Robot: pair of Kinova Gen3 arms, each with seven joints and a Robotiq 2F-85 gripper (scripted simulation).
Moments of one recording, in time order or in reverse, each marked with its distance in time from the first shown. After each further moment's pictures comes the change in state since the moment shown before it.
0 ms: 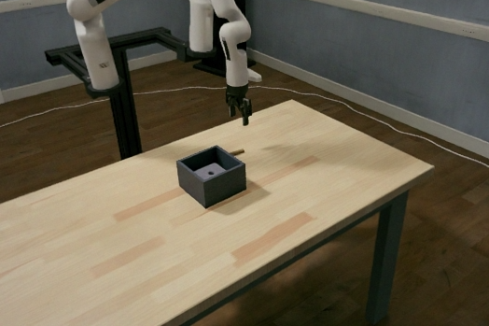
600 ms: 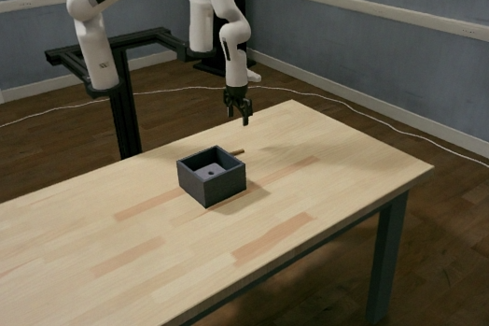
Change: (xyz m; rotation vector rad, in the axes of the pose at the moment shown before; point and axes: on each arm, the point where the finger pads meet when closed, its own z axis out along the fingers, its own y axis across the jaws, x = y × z) left arm 0.000 0.000 0.000 0.000 0.000 0.000; right arm -0.003 -0.002 0.001 0.007 -0.010 -0.085
